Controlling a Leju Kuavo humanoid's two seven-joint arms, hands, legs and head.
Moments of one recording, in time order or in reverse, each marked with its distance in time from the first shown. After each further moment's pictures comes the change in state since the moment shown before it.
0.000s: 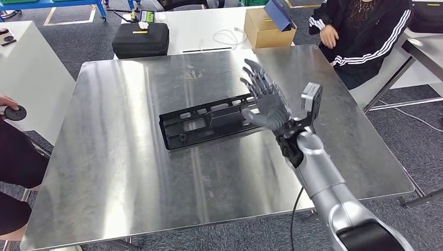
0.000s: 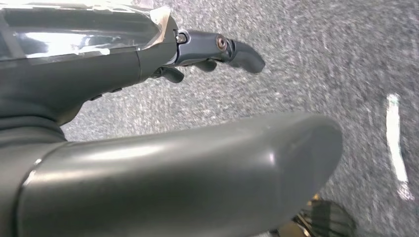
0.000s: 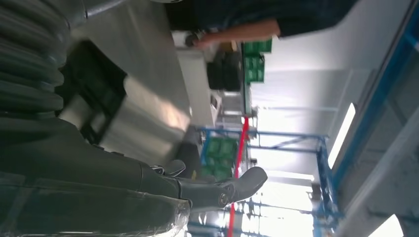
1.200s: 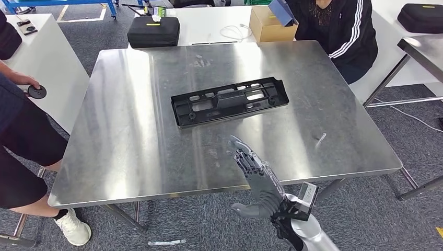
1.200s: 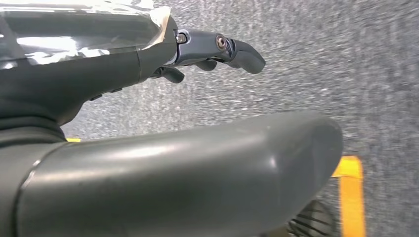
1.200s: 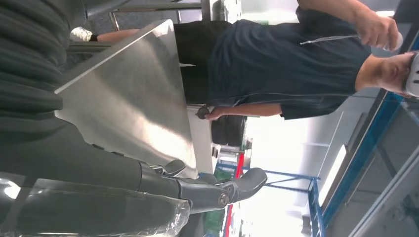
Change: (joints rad) left arm 0.002 -0.003 0.054 0.001 0.046 -0.006 -0.001; right arm 0.495 -0.114 0.165 -0.512 0.100 -0.176 -0.079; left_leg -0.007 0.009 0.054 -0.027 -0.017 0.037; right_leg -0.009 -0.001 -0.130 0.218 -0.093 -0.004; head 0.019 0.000
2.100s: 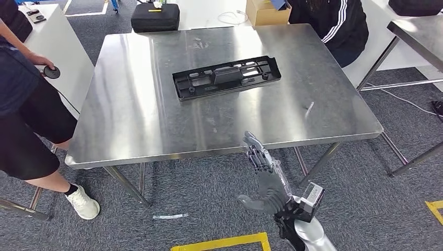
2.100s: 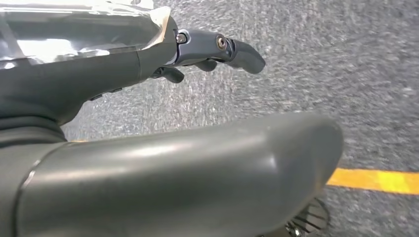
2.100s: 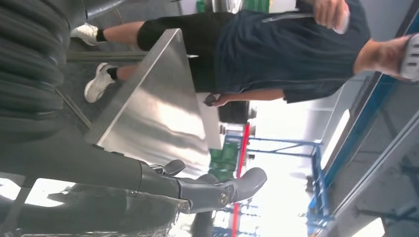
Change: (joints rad) left arm 0.001 -0.002 0.000 0.000 -0.009 0.002 0.010; right arm 0.072 0.045 -0.125 0.001 0.070 -0.068 0.006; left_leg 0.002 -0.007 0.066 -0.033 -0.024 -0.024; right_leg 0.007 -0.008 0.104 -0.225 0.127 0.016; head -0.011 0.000
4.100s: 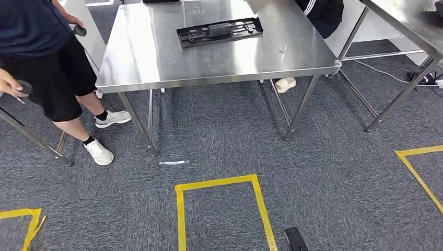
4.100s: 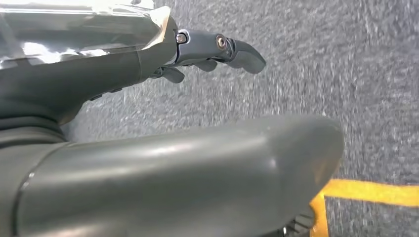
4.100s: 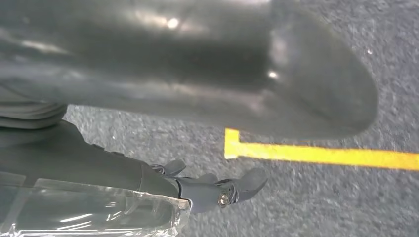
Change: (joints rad) left arm -0.007 0.001 -0.008 -0.001 -0.044 0.011 -0.011; right arm -0.030 0.122 -0.388 1.250 0.292 -0.406 0.435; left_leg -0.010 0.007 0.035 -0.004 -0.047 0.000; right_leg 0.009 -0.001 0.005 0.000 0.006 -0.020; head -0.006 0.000
